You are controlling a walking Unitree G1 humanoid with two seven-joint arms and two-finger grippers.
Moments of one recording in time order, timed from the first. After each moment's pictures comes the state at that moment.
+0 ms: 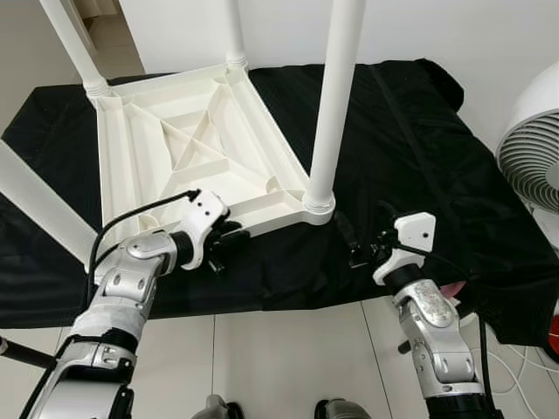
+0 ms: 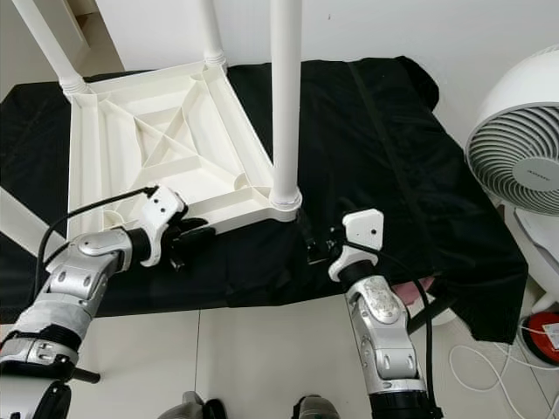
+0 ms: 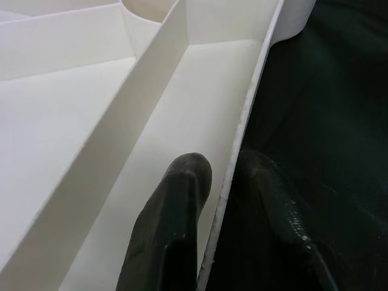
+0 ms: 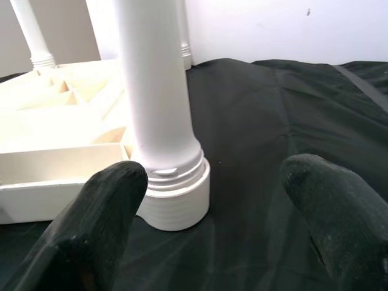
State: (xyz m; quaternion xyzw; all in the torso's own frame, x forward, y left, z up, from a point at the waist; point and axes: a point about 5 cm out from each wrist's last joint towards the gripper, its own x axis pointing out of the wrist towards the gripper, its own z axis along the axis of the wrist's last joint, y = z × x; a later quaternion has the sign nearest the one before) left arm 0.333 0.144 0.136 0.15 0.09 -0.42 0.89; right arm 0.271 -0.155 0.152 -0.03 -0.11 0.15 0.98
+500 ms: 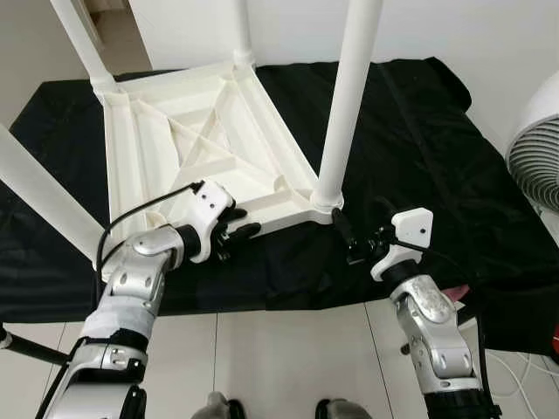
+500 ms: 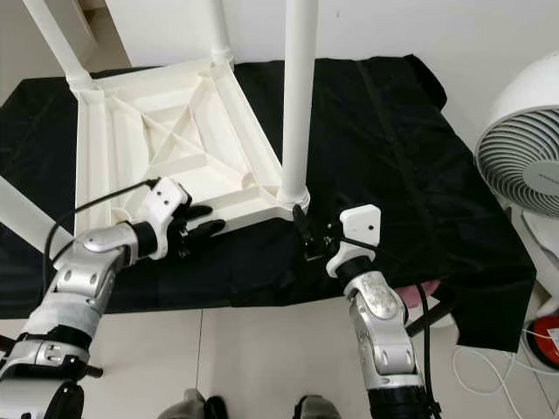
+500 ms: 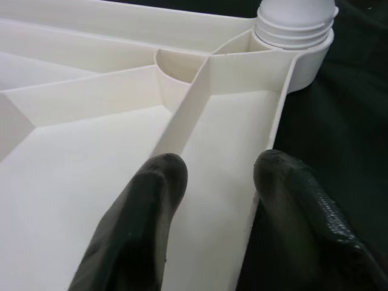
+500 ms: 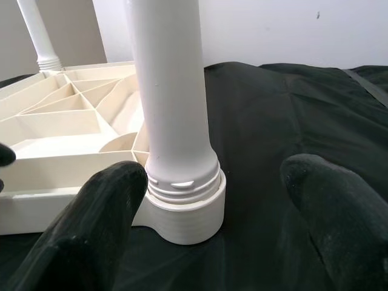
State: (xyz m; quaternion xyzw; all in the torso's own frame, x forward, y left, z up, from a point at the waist) left arm 0.333 0.140 0.156 0.14 0.03 -0.40 0.90; right arm 0.274 -0.153 0.155 -0.03 -0.12 0.16 0.98
